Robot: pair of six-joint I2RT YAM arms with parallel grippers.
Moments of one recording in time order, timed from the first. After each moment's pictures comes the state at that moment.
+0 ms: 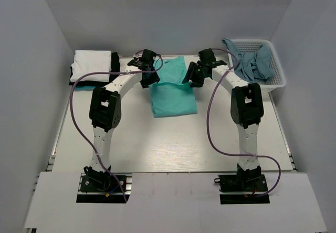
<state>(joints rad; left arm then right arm) -0.40 2.19 1.89 -0.70 -0.18 -0.77 0.34 2.19 1.81 -0.56 -0.29 0.59</state>
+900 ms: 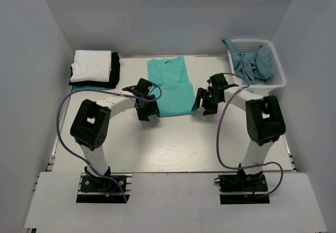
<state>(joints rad) -0.47 1.82 1.18 -0.55 0.12 -0.71 0.30 1.84 1.16 -0.44 -0.34 0.47</state>
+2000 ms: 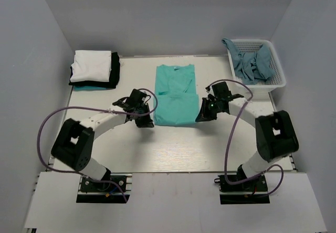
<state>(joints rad) -0.51 1.55 0.91 -0.43 0.15 -0.71 0.34 1.63 0.95 -0.40 -0.43 0.44</state>
